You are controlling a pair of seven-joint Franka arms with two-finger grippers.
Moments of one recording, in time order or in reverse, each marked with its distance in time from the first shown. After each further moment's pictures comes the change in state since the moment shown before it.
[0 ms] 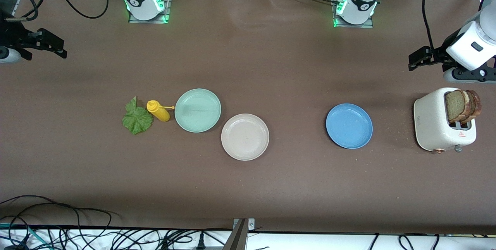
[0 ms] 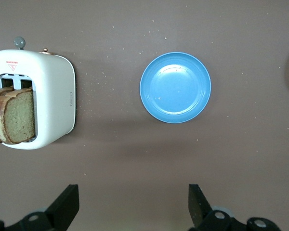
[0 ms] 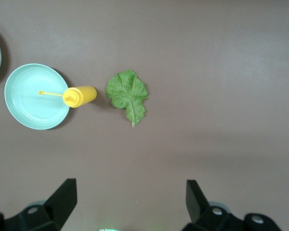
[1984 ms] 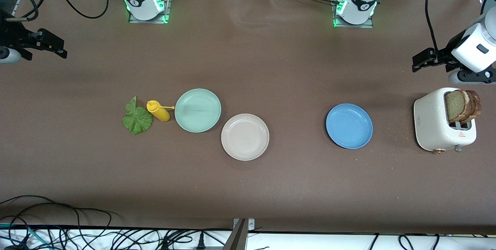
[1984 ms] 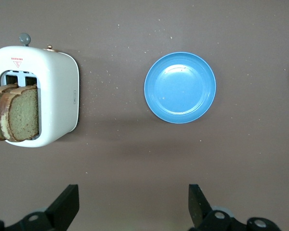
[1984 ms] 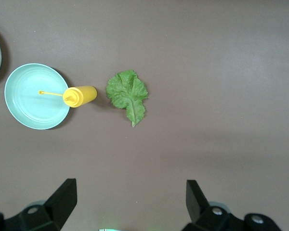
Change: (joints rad) left arm 0.020 0.005 0.001 0.000 0.000 0.000 0.001; right arm 0.000 0.000 0.001 0.000 0.000 -0.001 0.000
